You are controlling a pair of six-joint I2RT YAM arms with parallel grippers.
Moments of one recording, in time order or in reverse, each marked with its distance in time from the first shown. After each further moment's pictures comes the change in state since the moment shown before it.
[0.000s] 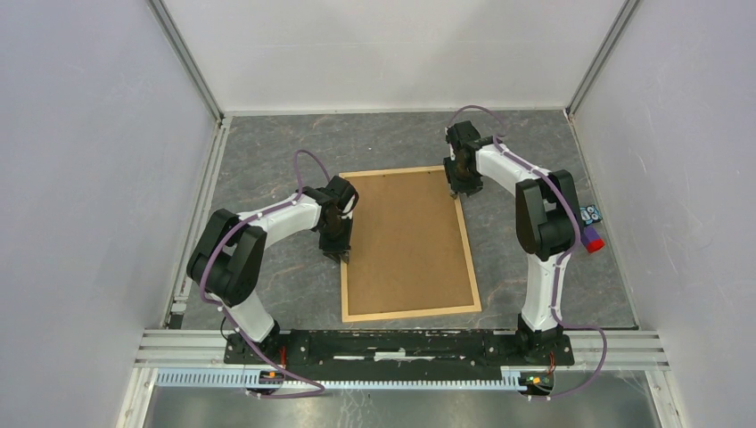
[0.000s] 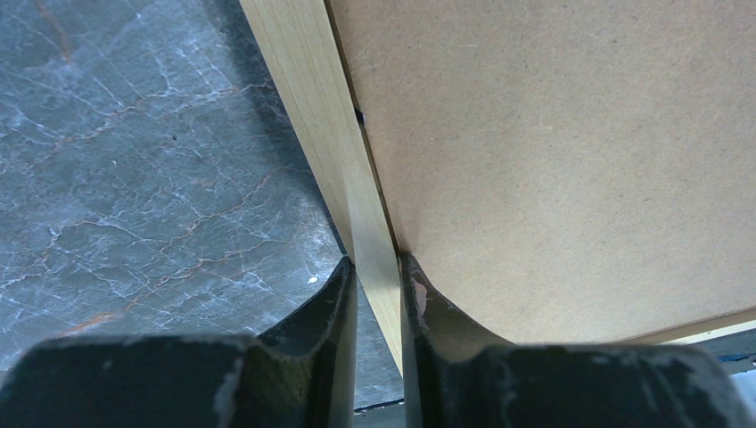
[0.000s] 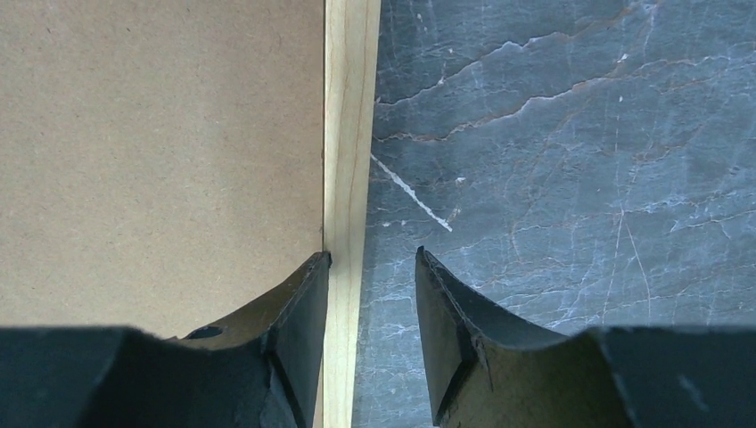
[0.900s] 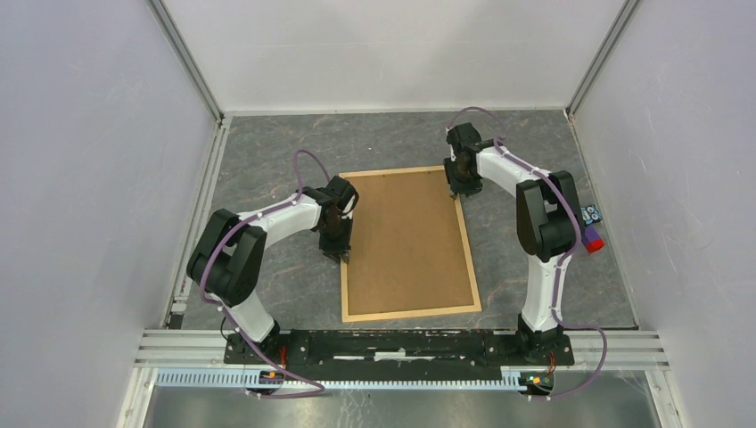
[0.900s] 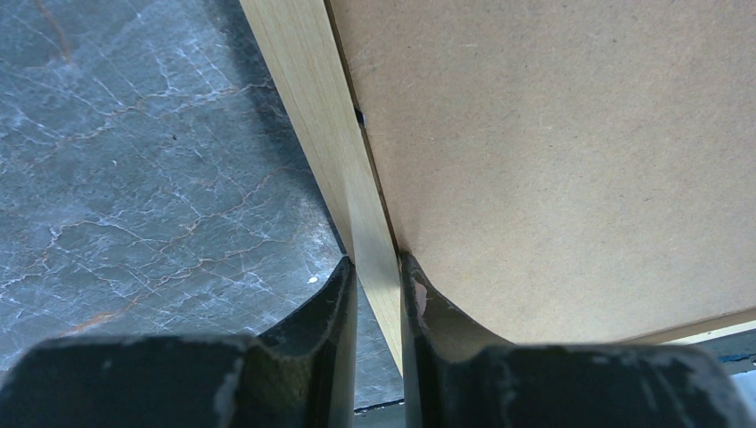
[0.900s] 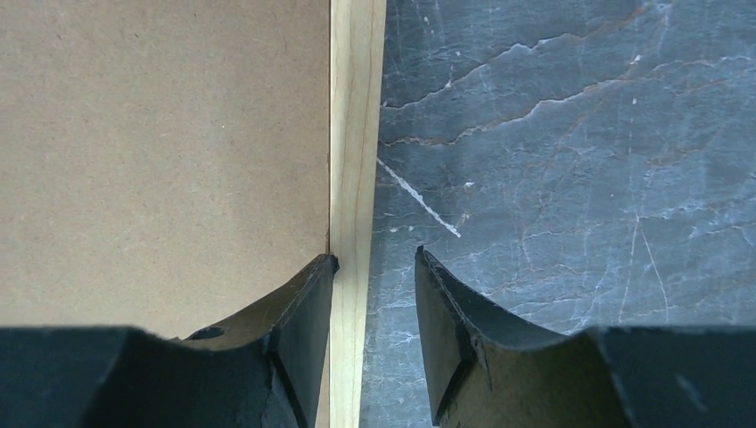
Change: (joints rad) left arm 0.000 -0.001 0.000 0.000 0.000 0.000; right arm 0.008 -0.001 -0.037 0.047 0.002 0.020
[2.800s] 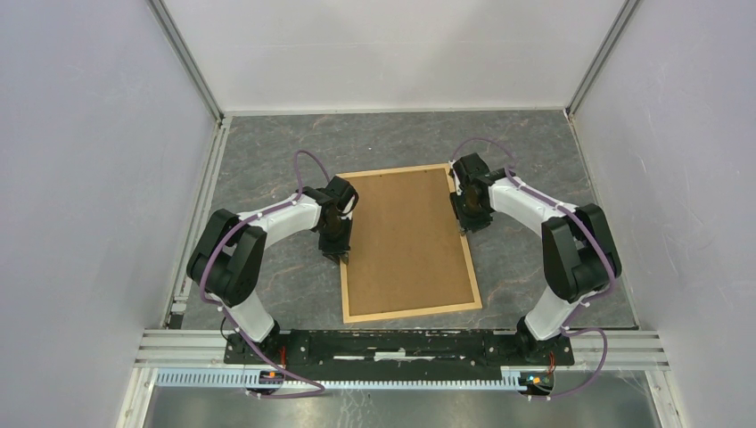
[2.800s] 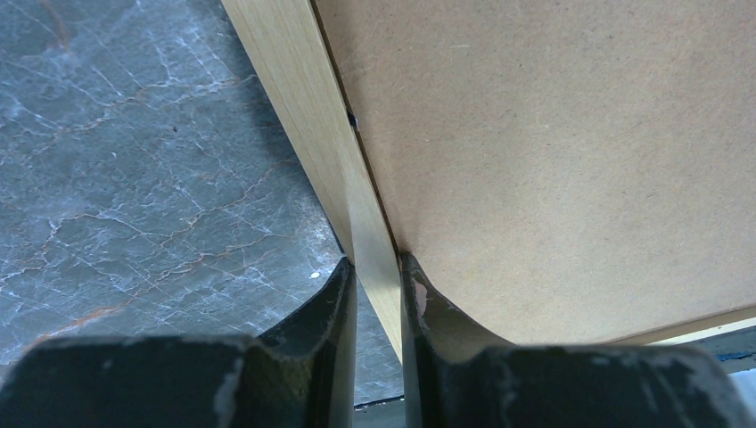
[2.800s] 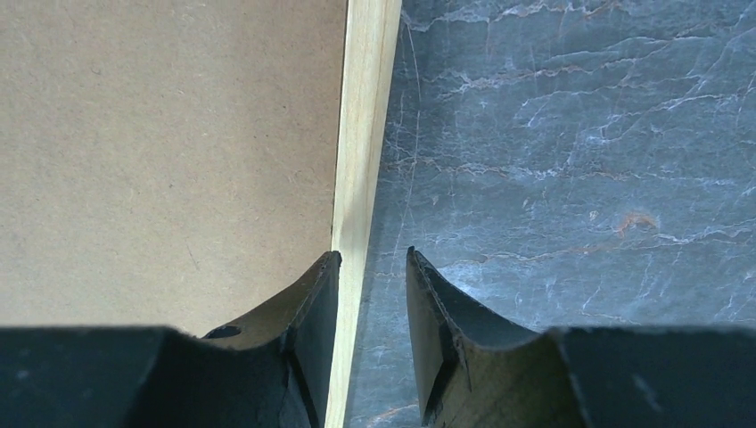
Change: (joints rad) left arm 0.000 0.000 0.000 -0.012 -0.003 0.000; right arm 0.069 -0.359 -0.391 -0.056 -0.065 0.003
